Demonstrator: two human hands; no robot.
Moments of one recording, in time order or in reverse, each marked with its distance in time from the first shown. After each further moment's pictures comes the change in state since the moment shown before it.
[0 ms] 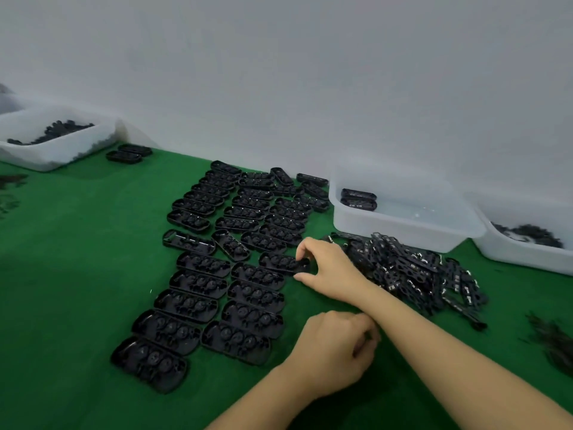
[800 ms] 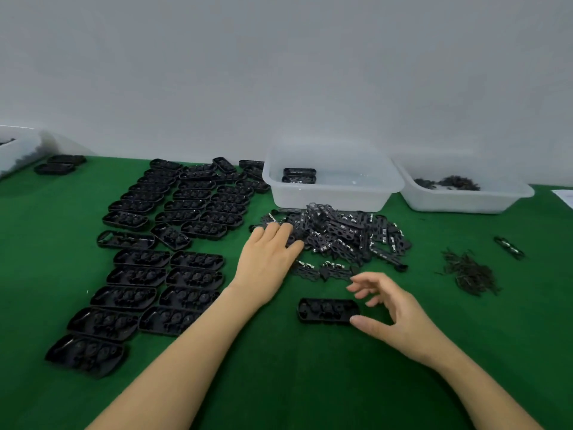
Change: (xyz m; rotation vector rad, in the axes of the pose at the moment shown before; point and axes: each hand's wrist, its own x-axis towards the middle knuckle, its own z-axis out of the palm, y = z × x) left_hand 0.052 -0.015 0.000 0.946 0.017 0.139; right_hand -0.206 0.061 -0.030 0.523 0.191 0.234
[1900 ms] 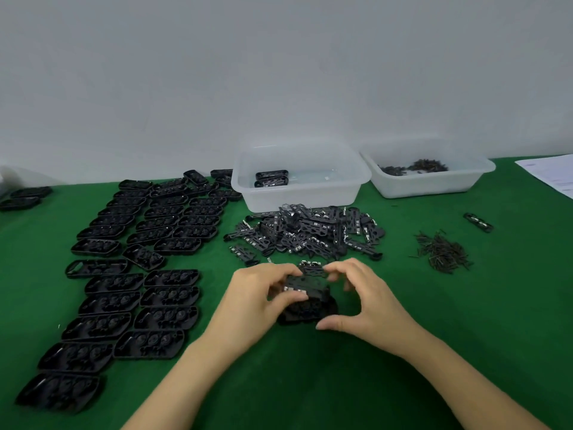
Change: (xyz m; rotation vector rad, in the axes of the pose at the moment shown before) left_hand -0.026 0.027 -0.047 -0.958 -0.042 -0.141; right_hand 0.004 -0.007 0.008 -0.273 0.085 -0.085
